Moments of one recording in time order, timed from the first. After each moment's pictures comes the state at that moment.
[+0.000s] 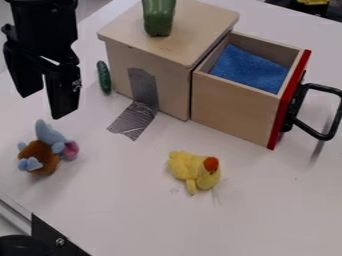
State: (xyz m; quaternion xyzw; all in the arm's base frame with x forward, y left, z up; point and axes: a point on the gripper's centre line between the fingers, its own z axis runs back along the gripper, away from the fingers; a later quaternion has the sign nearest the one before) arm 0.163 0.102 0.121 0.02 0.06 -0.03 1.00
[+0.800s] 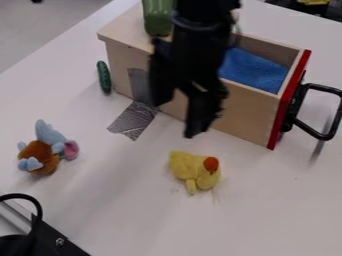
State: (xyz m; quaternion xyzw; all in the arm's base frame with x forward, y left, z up) arm 0.243 -0.044 0.099 0.04 0.03 -0.19 0.98
